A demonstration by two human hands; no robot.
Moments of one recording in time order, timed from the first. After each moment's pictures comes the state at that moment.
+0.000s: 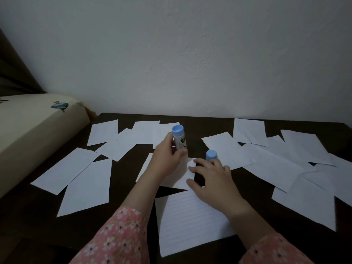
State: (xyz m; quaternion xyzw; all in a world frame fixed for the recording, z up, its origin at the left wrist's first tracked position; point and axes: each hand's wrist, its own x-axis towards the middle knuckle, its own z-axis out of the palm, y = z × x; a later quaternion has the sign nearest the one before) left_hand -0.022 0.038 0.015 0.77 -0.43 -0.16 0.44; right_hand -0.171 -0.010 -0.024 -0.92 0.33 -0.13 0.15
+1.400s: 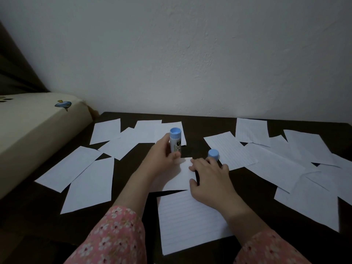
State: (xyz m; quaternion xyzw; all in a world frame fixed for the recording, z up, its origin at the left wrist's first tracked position) left_hand -0.007 0.054 0.019 0.78 -0.47 -0.18 0.39; right_hand -0.160 -0.003 -0.019 -0.92 0.33 -0.13 0.13
